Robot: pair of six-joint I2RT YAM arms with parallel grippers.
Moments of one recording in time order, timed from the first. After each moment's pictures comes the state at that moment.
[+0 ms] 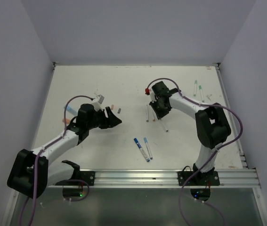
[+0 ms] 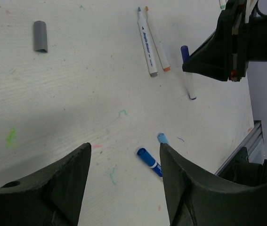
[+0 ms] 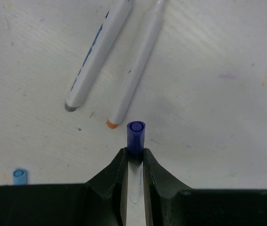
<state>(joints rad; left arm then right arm) -0.38 1.15 0.50 0.11 0.37 -0.62 0.48 1.85 1.30 -0.69 0.02 -0.08</state>
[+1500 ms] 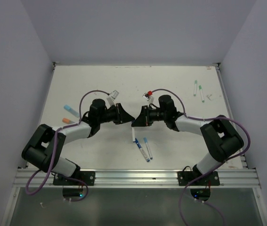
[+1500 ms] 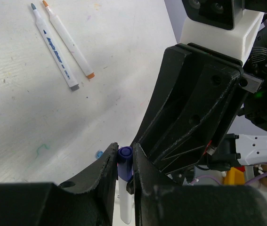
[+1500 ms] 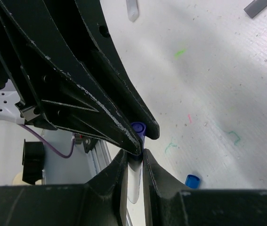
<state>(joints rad) -0.49 1.47 0.59 0.51 0.61 -0.79 0.55 1.63 0.76 0.39 -0.82 0.63</state>
